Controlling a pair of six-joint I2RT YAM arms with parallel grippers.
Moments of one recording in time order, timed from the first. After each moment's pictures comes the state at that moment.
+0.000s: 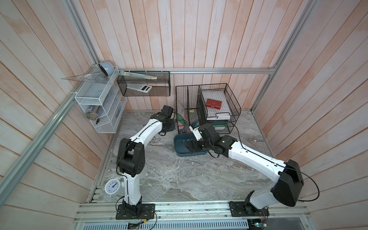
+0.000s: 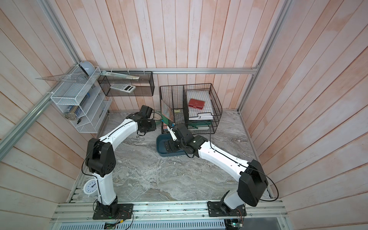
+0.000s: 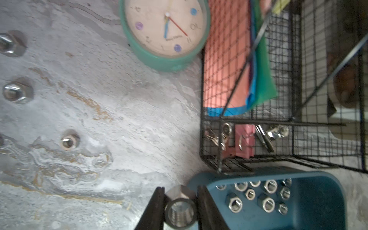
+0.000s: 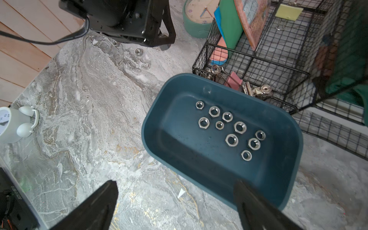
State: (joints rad) left arm -0.43 1.98 1.70 -0.76 -0.06 -0.51; right arm 0.82 1.45 1.19 -0.50 0.04 0.25
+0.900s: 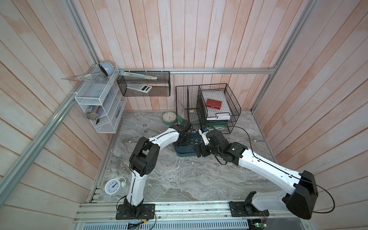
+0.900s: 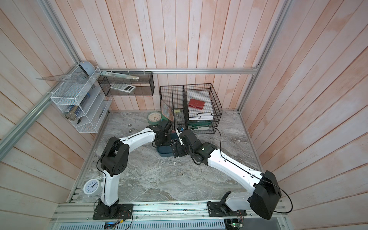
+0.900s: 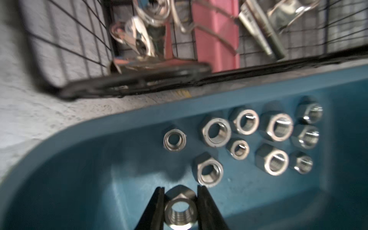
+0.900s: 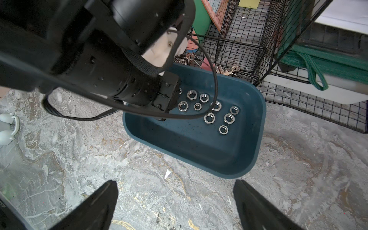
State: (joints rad) left arm -0.60 2.13 1.61 -0.71 0.00 -0.53; right arm 0.82 1.32 1.08 -0.52 0.12 0.31
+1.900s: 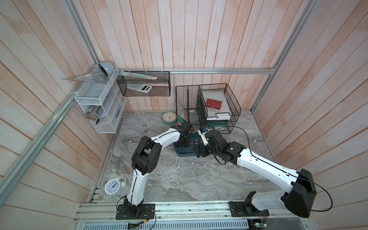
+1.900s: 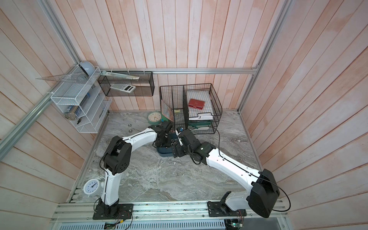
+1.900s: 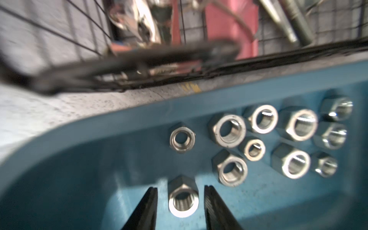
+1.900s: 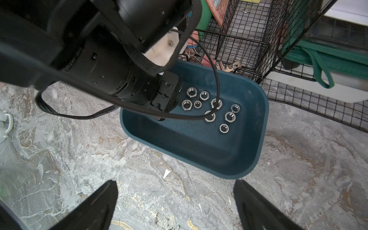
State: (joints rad) left arm -0.60 2.12 1.65 -0.77 -0.02 -0.51; right arm 0.82 1.35 1.08 -0.52 0.12 0.31
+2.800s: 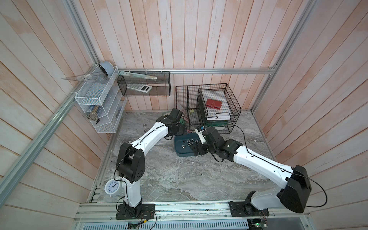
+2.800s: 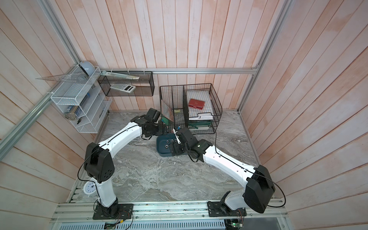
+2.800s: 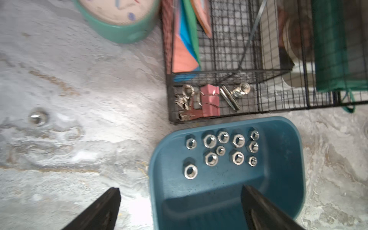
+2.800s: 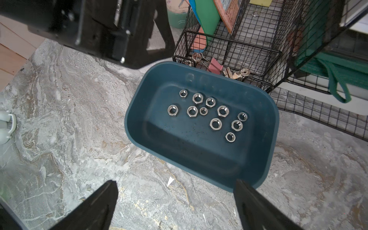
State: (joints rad) left arm -0.47 1.86 1.63 -0.82 -0.03 -0.50; right arm 0.82 1.43 1.16 -0.52 0.09 0.29
